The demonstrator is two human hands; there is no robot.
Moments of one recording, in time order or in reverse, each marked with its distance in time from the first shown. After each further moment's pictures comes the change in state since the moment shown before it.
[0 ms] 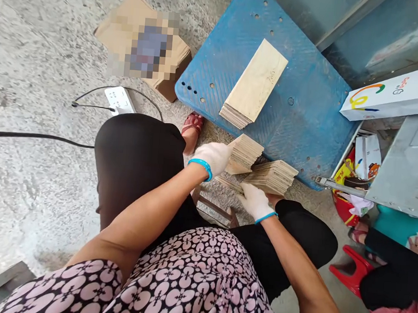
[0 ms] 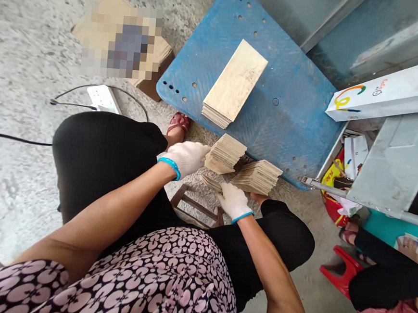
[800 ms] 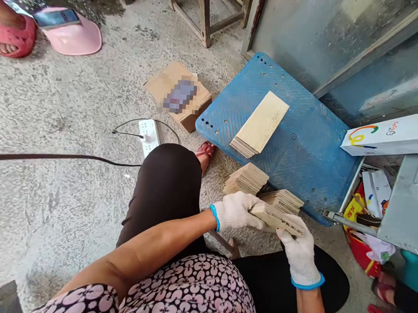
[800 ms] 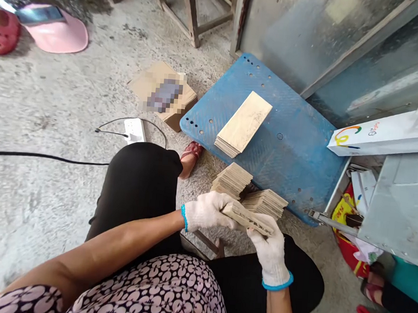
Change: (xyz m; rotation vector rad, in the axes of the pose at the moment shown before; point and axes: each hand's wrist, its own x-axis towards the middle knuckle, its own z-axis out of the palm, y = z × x) left_hand -0.043 0.028 0.022 -0.859 -0.042 0.361; right_hand -0.078 0.037 -0.035 0.990 0.716 -0.114
